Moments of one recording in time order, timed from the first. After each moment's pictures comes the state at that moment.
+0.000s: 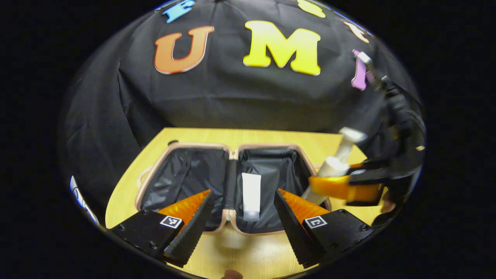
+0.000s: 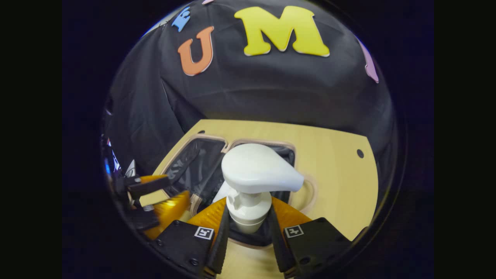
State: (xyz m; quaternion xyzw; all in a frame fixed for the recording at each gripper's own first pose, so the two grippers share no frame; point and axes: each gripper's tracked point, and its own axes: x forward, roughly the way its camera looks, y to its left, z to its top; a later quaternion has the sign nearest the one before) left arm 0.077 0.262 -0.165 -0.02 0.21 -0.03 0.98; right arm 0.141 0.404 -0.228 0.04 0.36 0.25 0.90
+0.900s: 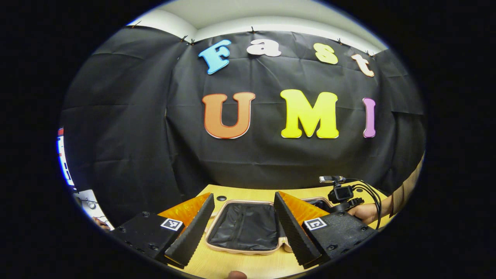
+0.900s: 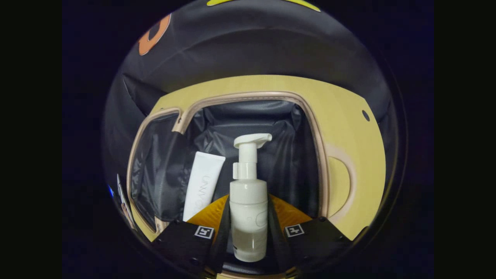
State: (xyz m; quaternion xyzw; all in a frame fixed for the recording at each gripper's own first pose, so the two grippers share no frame) left arm 0.010 0.400 -0.050 -0.01 0.02 0.08 1.00; right arm 0.202 0.438 -0.341 0.06 0.50 0.11 0.86
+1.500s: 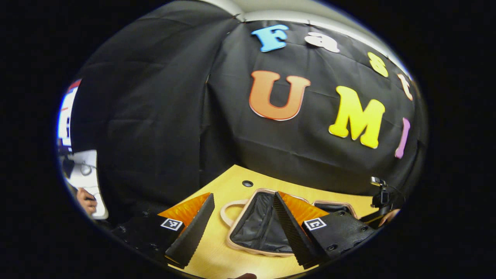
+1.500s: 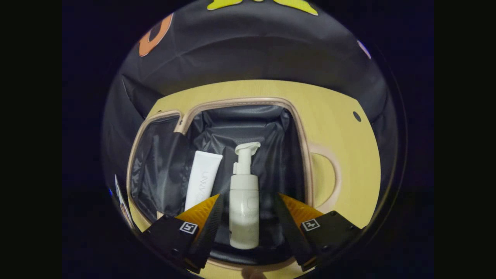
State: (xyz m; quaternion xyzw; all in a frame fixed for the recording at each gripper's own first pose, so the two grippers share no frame) left arm 0.039 0.515 -0.123 -0.17 0.07 0.15 0.97; right arm 0.175 0.417 -0.291 0.05 0.46 0.12 0.88
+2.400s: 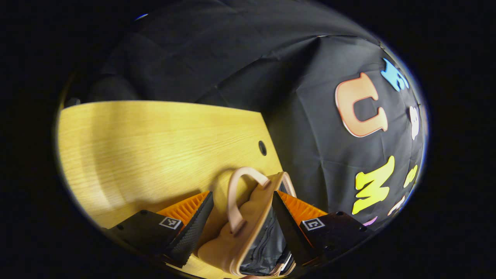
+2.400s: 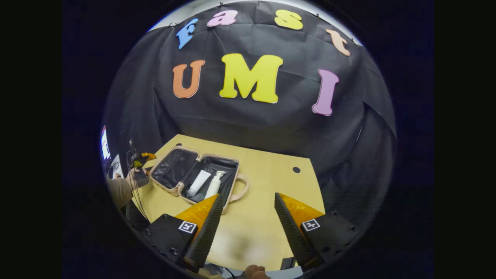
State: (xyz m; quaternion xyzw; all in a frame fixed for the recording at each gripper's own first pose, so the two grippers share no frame) left arm 0.124 0.561 -0.293 -0.57 0.16 0.10 0.80; right arm -0.009 0.216 -0.065 -0.03 0.23 0.09 0.97
